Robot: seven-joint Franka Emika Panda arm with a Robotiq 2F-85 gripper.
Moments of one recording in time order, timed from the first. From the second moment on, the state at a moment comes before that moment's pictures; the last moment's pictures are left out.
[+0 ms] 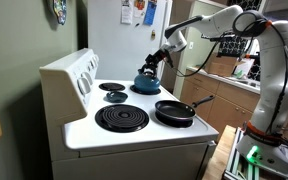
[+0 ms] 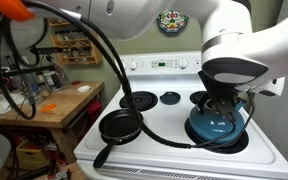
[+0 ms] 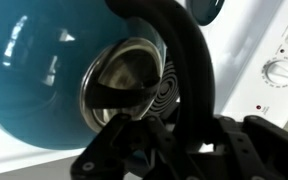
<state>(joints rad) -0.14 0.33 0.00 -1.69 0.92 2.11 -0.47</state>
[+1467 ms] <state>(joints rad) -0.11 0.41 0.03 -1.49 0.83 2.04 -0.42</state>
